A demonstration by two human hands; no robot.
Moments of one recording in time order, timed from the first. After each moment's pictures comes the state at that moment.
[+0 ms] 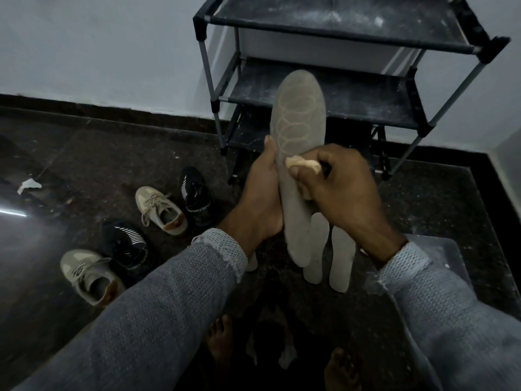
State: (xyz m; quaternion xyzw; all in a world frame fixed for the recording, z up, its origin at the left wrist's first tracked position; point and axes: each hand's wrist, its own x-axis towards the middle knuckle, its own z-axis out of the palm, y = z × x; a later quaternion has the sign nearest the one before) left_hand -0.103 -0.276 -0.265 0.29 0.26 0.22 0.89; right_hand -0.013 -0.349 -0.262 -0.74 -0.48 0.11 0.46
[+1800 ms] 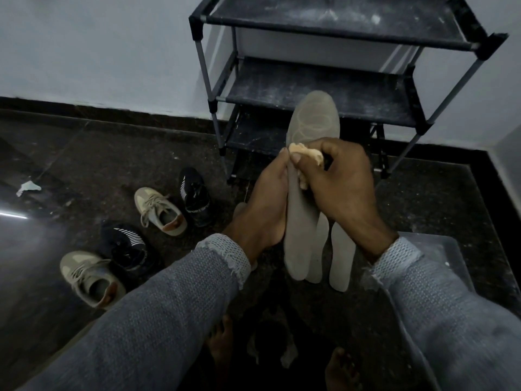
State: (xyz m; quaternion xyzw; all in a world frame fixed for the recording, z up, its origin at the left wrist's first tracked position) left_hand -0.100 -0.287 -0.272 0.36 0.29 0.20 0.87; right_hand -0.012 -0.342 -0.265 -0.74 -0.44 0.08 0.50
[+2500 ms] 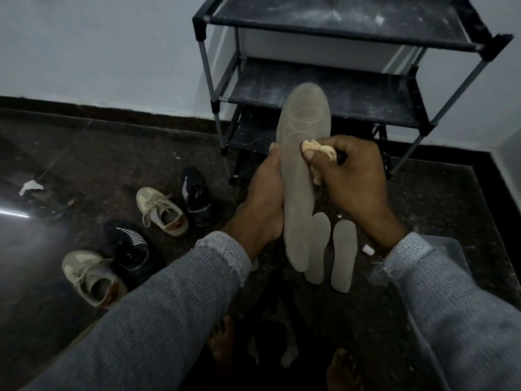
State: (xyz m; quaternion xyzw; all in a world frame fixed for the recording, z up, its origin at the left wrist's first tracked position) left_hand -0.099 -0.277 -0.271 0.33 0.32 0.22 0.86; right_hand 0.005 -0.340 -0.269 -0.74 -0.42 0.09 0.53
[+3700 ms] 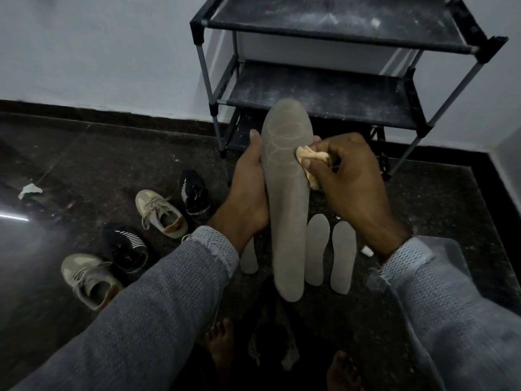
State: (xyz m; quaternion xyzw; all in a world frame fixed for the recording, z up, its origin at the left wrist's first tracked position) left_hand -0.107 -0.263 -0.264 0.30 0.23 0.22 0.90; right_hand 0.003 -0.345 -0.268 -0.74 -0.45 0.06 0.50
